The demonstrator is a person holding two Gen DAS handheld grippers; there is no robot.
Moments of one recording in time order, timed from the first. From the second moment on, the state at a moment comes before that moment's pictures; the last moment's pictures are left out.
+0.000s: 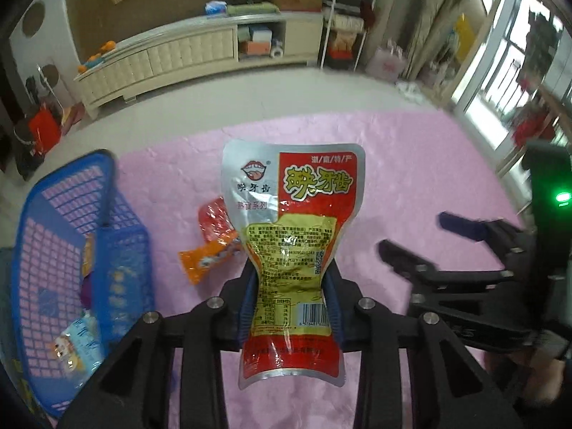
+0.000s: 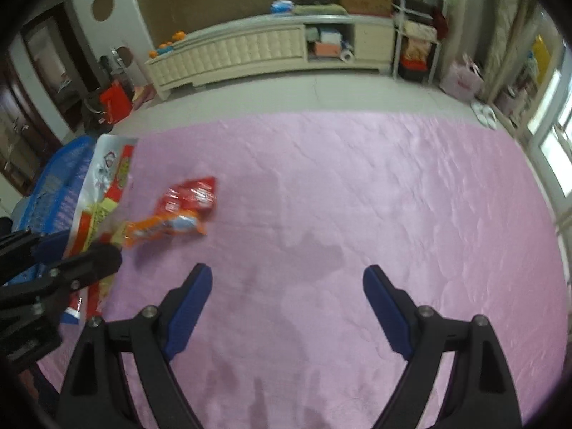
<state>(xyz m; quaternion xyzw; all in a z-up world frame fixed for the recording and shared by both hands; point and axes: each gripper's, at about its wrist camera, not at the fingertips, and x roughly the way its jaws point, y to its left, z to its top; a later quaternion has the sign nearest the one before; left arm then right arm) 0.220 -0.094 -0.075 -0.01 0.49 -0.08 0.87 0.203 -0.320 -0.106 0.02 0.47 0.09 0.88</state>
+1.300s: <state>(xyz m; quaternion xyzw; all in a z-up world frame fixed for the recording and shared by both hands) 0.201 0.075 -0.105 -0.09 0.53 0.03 0.84 0.240 -0.131 -0.183 -0.33 0.47 0.22 0.79</state>
